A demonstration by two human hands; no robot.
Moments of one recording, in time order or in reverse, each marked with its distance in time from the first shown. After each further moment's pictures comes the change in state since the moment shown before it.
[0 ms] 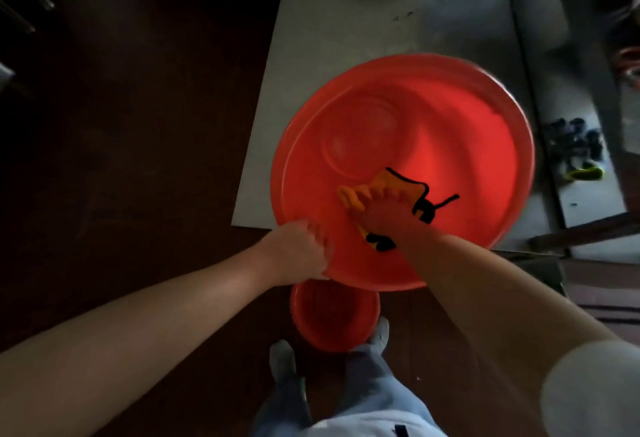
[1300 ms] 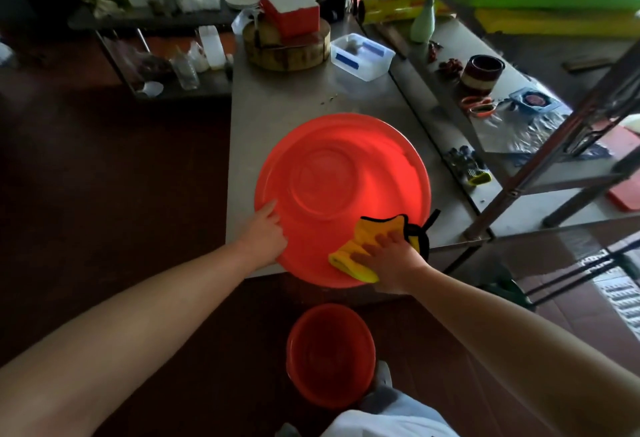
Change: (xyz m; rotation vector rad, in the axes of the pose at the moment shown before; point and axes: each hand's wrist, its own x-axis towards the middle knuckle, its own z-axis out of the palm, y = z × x) left_hand -0.040 -0.060 -0.040 0.197 -0.257 -0.168; right_hand -0.185 -0.011 -0.033 -0.470 0.043 -0.066
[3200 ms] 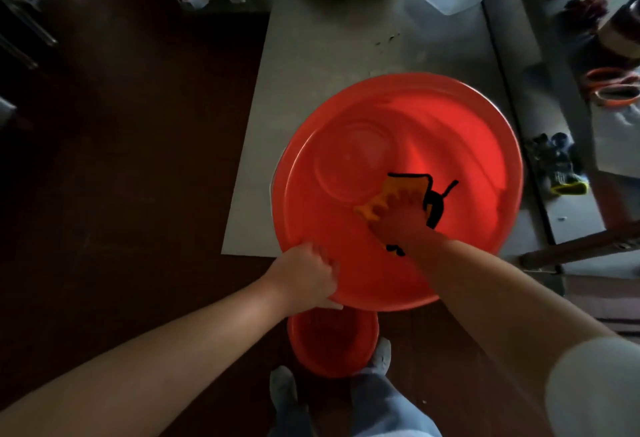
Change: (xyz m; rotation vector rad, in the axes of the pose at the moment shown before) left_hand 0.067 0.071 -0.027 -0.216 0.100 0.170; right_hand 0.179 0.074 0.049 0.629 -0.030 0.229
